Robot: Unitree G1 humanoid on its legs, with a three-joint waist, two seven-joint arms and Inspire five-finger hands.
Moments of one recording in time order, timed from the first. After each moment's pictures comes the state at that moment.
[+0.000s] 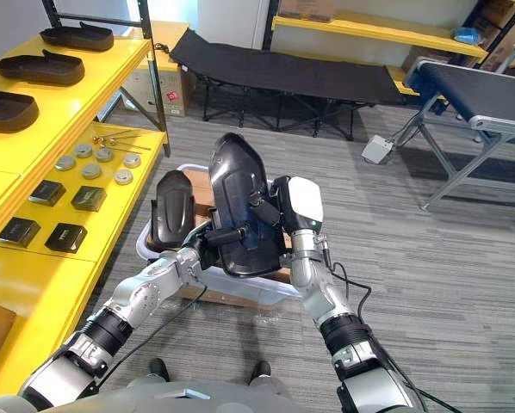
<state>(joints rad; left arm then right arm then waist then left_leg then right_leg) -0.31 0.19 -0.47 0.32 -0.77 0.27 0.02 -0.26 -0.30 0.27 0.42 -0.62 -0.14 -0.50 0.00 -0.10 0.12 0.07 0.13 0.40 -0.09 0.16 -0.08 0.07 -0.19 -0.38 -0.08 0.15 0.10</state>
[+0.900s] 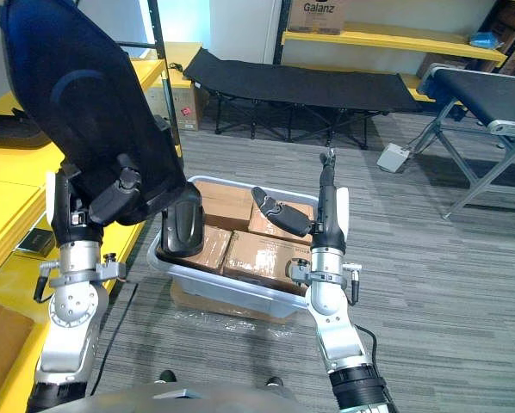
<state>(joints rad) 0.17 0.12 -0.02 -0.33 0.10 -0.22 0.29 0.07 -0.22 0.11 -0.06 -0.11 -0.26 -0.37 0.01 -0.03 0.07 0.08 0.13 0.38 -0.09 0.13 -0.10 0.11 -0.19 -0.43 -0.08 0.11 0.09</state>
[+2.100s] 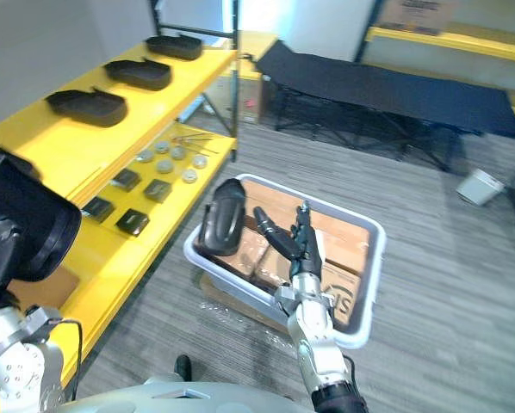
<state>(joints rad) 0.54 -0.03 0.30 -0.45 -0.15 -0.29 0.51 0.05 -0.12 0.24 0.16 0.25 -0.17 -0.26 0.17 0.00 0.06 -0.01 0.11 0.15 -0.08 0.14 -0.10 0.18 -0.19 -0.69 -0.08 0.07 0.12</state>
